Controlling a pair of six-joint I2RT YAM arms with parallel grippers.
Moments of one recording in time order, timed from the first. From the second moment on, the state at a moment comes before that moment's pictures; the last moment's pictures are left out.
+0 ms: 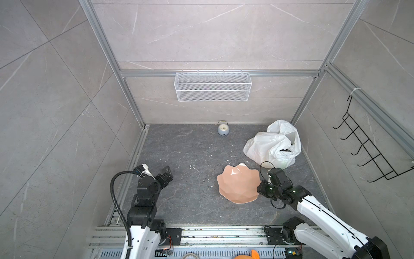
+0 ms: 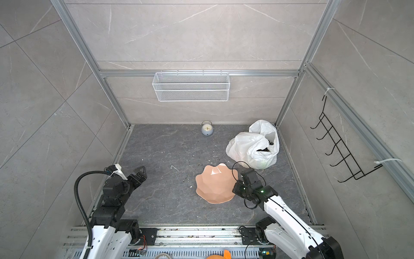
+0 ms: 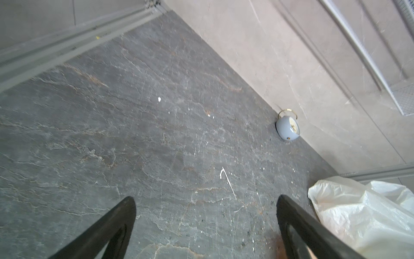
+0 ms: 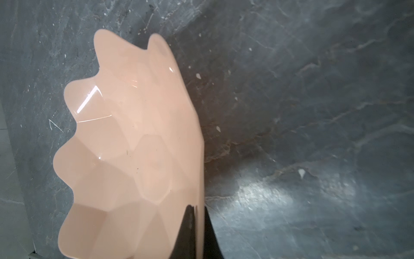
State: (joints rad) left arm -0.06 0.48 0.46 -0.44 -0.01 -0.68; right arm 0.42 0.87 0.49 -0.62 -0.08 0.86
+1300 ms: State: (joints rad) left arm -0.91 2.14 1.97 -0.33 0.05 -0.35; right arm 0.42 0.52 0.98 -1.24 0.48 0.96
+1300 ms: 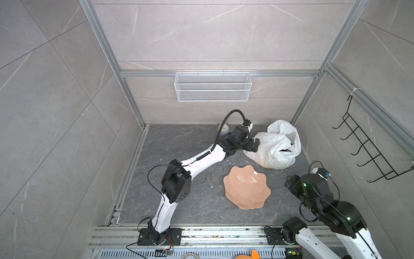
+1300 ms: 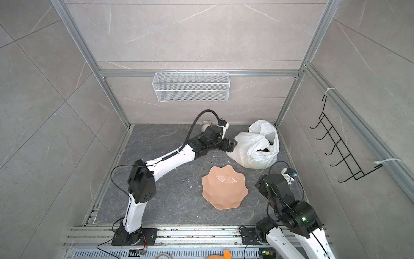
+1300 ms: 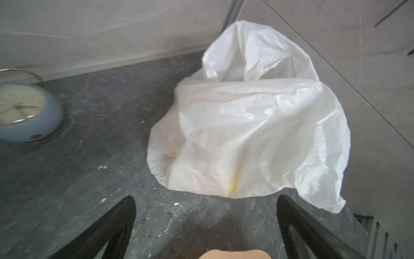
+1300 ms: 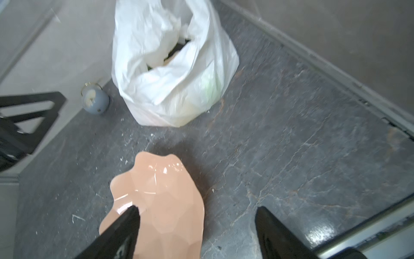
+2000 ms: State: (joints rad) left arm -1.05 2.59 2.49 -0.29 -0.01 -0.24; right arm 0.42 0.40 1.04 -1.34 0.65 0.93
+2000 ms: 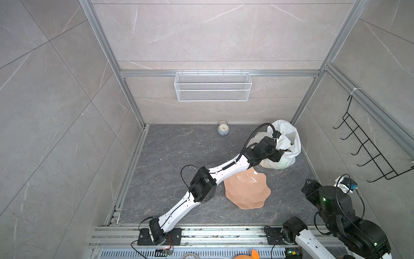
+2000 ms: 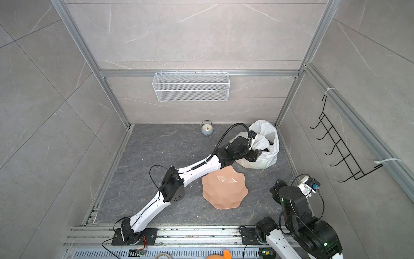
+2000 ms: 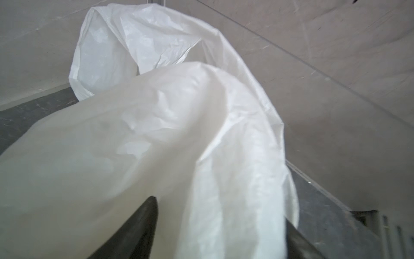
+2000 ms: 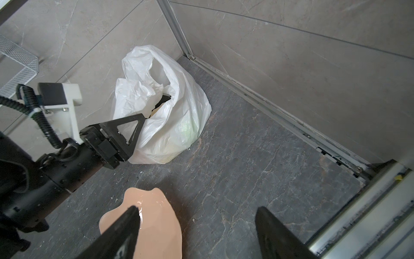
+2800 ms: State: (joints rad) left arm -0.91 2.24 1.94 -0.02 -0.39 -0.19; right arm 0.42 0.40 0.95 -1.28 0.58 0.89
